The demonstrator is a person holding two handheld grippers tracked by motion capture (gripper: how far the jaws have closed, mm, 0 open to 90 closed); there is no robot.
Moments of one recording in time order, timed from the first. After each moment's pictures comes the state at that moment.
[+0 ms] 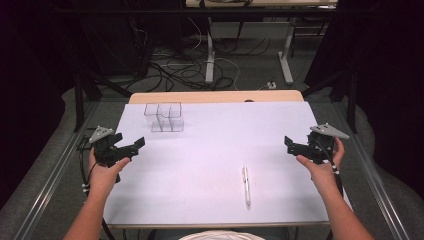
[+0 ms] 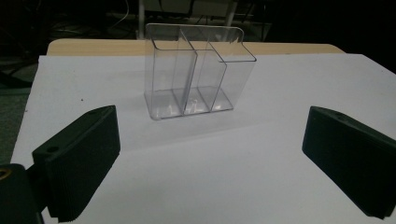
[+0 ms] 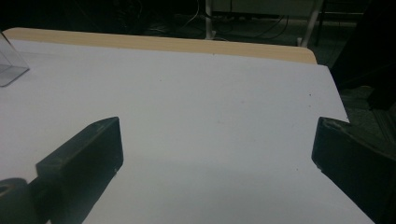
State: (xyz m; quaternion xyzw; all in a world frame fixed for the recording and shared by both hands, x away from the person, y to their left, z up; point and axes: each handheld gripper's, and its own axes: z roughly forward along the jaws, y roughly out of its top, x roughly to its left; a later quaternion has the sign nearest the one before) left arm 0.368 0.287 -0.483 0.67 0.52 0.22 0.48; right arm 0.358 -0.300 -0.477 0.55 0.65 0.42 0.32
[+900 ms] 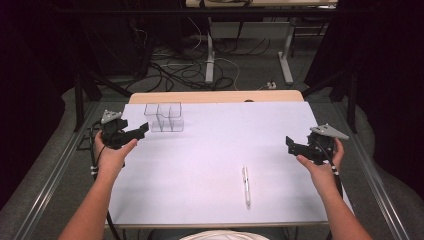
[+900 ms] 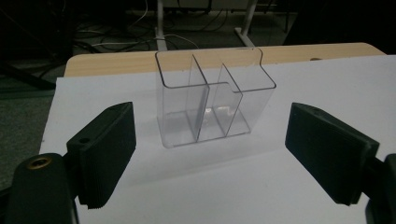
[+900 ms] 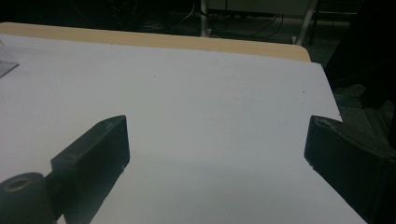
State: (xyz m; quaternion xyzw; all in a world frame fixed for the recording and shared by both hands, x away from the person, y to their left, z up) left arm 0.407 0.266 -0.457 0.68 0.53 0.25 0.44; right arm 0.358 -0.303 -0.479 0.55 0.65 0.41 0.32
